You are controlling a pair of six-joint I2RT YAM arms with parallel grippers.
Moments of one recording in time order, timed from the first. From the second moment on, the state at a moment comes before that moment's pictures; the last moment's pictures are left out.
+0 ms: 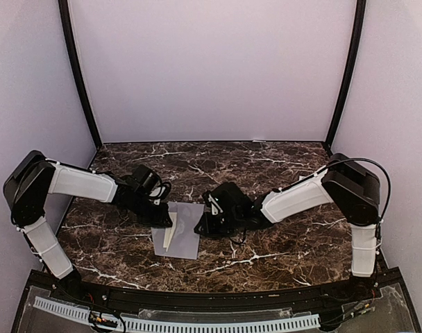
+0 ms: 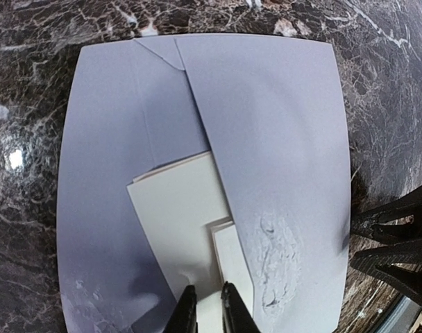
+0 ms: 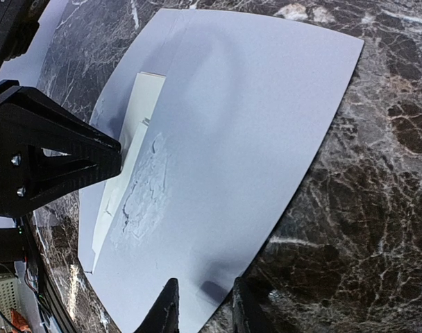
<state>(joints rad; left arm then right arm) -0.61 1.70 0.88 -0.31 0.27 -0.47 1.02 2.03 1.14 0.12 -0.20 0.78</state>
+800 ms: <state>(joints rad) -0.61 1.59 0.82 -0.31 0.18 -0.50 1.02 2.05 1.15 0.13 -0.20 0.78</state>
